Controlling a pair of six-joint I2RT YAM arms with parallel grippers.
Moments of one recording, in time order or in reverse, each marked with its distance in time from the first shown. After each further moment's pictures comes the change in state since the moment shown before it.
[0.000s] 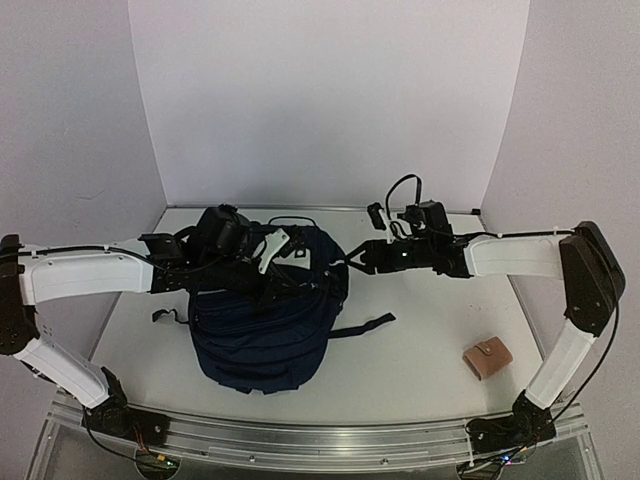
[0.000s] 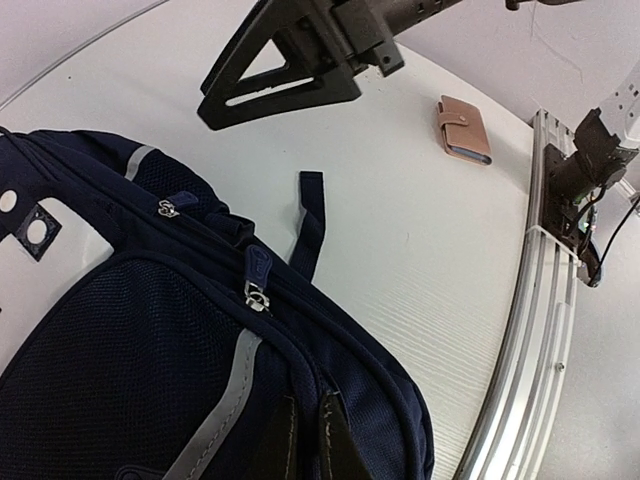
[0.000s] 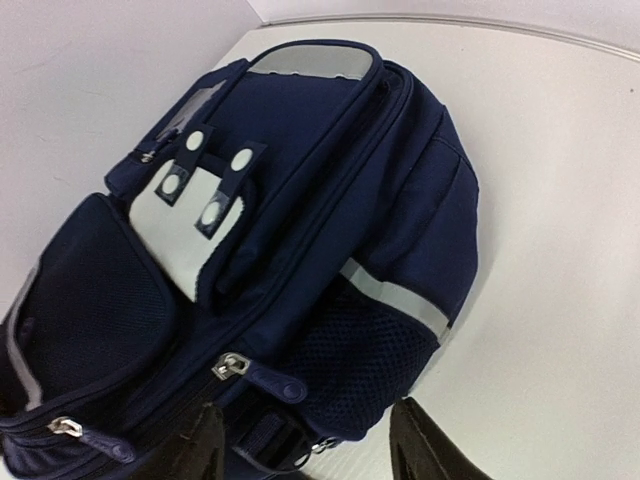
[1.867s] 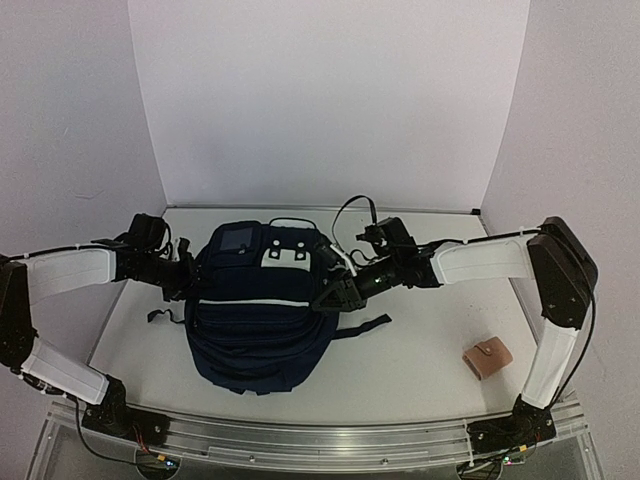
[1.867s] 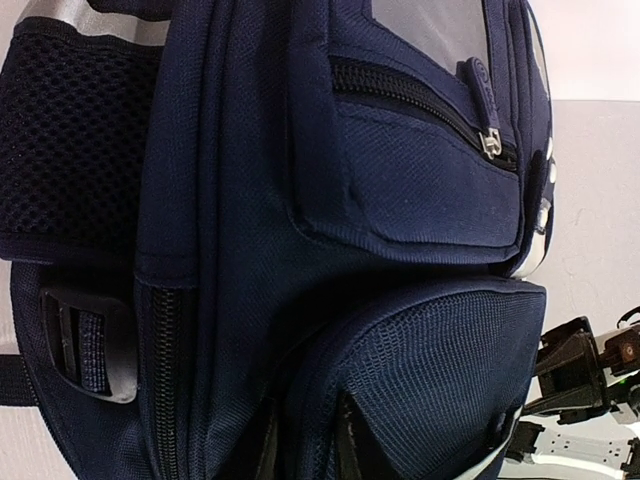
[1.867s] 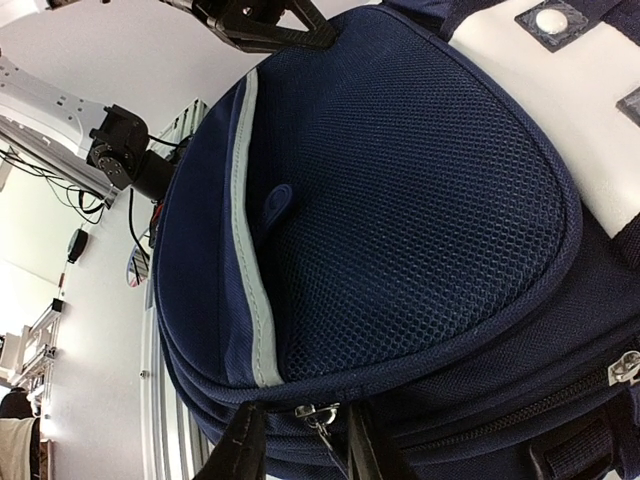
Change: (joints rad) left arm 0.642 -0.085 -0.239 -0.126 0.231 -0.660; right arm 0.153 0.129 0.095 -0.119 -0.429 -0.255
